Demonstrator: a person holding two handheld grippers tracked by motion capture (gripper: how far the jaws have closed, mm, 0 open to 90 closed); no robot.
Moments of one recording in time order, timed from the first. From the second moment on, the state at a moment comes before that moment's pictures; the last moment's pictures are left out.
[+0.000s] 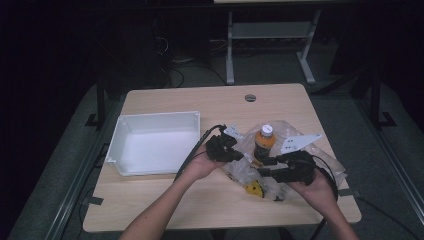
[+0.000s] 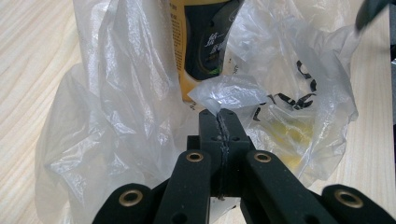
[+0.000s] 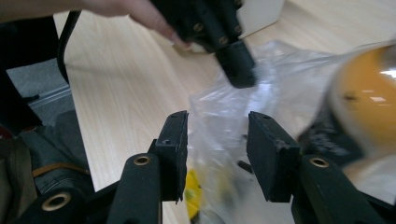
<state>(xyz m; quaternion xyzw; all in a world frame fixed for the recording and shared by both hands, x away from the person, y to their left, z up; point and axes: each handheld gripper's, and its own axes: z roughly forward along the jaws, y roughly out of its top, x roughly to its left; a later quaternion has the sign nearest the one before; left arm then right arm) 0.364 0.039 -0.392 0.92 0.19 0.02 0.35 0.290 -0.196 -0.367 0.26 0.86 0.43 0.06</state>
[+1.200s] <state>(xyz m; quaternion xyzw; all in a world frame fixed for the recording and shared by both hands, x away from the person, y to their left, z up) 0.370 0.043 -0.397 0.92 0.20 0.03 0.35 0.363 -0.268 -0.356 0.32 0.87 0.36 0.10</state>
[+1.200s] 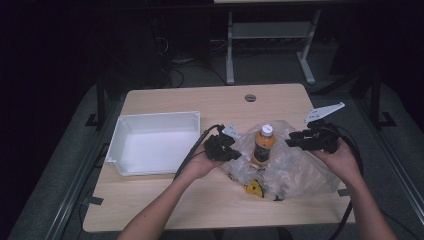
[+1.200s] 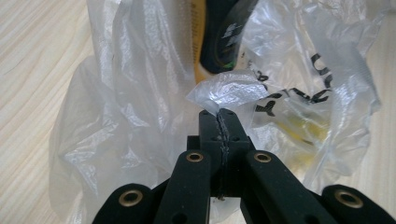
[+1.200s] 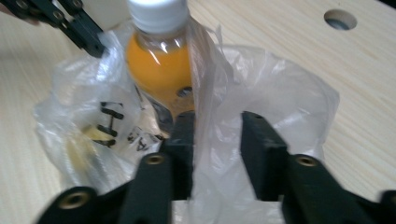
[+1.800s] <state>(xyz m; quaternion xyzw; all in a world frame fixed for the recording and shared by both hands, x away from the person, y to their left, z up) 0.380 0.039 -0.413 0.93 0.22 0.06 0.30 0.384 -0.276 -0.404 0.37 0.86 0.34 0.06</state>
